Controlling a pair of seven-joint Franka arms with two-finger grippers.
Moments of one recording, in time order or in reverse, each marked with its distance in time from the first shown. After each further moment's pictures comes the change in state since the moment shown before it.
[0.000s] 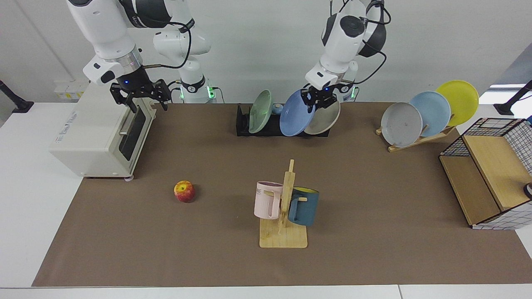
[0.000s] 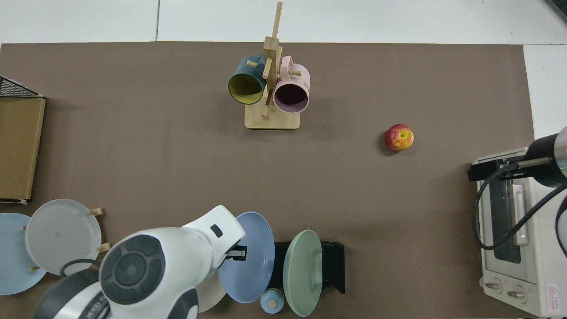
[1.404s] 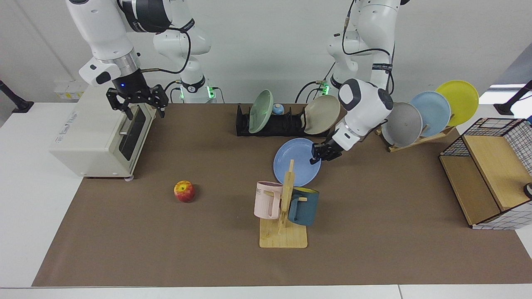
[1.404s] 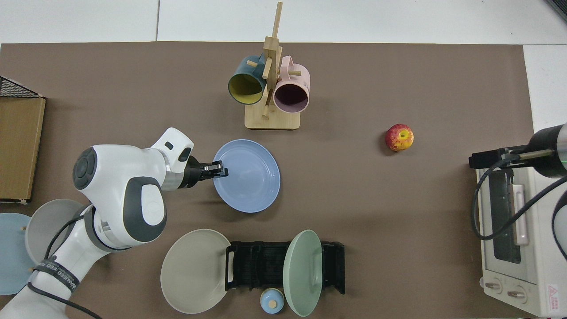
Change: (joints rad) left arm -0.133 0.468 0.197 0.031 -0.269 0.509 0.201; right arm -0.007 0.011 0.003 -0.035 -0.001 0.170 0.000
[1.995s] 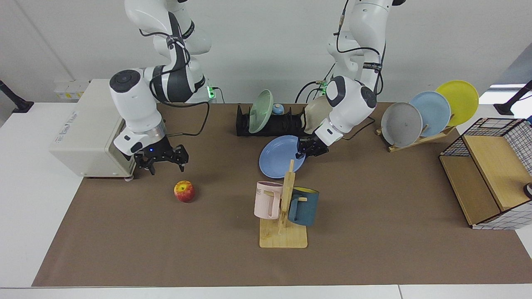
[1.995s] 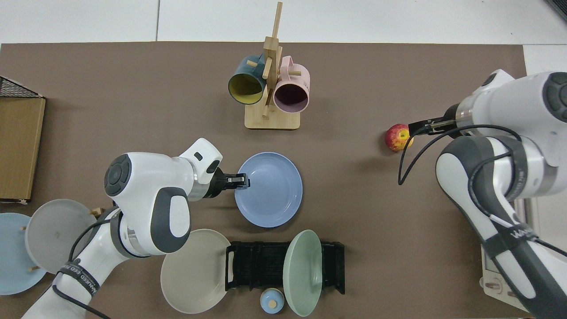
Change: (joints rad) left arm -0.072 -0.002 0.000 -0.005 0.000 0.002 0.001; right arm 0.040 0.307 0.017 -0.039 0.002 0.387 0.000
